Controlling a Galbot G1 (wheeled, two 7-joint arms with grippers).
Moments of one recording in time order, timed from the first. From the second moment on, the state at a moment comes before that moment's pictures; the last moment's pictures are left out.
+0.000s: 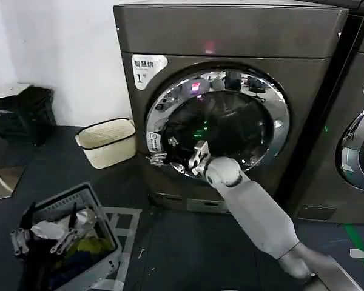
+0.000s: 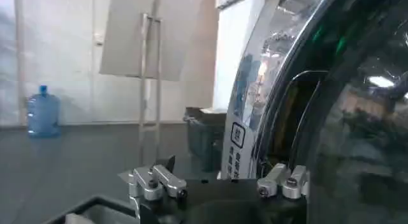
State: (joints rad) left arm 1.85 -1.47 -0.83 -2.40 -0.04 -0.27 -0.05; right arm -0.25 1.30 -0.21 1.32 0.61 -0.18 -0.56
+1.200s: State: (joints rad) left arm 1.62 -1.26 -0.83 -2.29 -0.23 -0.08 0.09; right arm -0.43 0.99 -0.12 1.69 0.81 -0.25 -0.81
